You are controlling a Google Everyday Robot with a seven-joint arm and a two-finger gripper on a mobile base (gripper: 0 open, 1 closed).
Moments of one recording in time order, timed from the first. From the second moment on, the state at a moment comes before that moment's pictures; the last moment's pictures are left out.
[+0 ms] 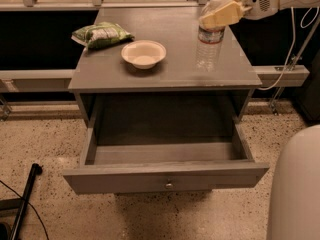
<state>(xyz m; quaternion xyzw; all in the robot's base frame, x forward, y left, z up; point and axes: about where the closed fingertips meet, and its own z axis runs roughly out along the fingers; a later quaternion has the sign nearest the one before) 0.676 -0.126 1.007 -0.51 0.68 0.31 0.43</state>
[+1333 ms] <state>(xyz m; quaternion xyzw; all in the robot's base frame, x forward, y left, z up) 0.706 -0.113 0.967 -0.40 0.74 0.30 0.44</state>
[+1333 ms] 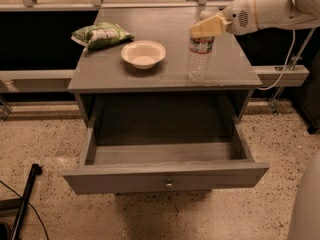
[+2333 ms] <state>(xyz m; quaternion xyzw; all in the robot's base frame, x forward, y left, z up) 0.706 -0.113 0.967 -0.40 0.74 0.30 0.44</state>
